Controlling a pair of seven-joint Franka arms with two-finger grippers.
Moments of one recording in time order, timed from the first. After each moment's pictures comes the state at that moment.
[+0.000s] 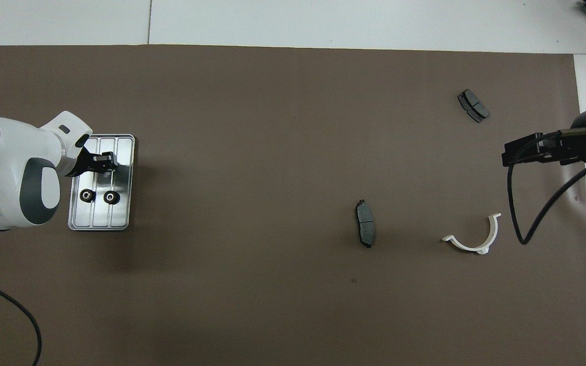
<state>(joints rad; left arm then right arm) 0.11 0.32 -0.09 -2.03 -0.03 2.43 -0.02 0.02 0.02 0.02 -1.56 0.02 1.58 0.03</state>
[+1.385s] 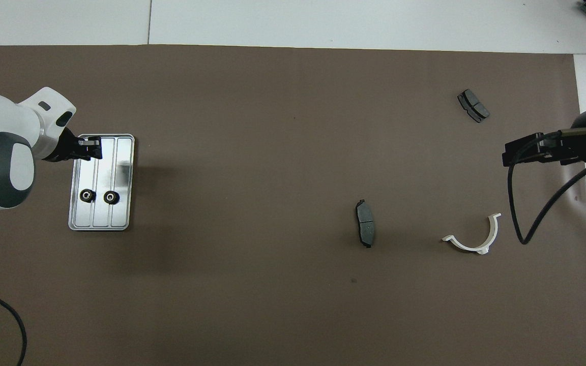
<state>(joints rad) 0.07 0.26 -0.10 -1.84 -0.03 2.16 -0.10 0.02 0.02 0.02 -1.56 0.02 1.58 0.03</state>
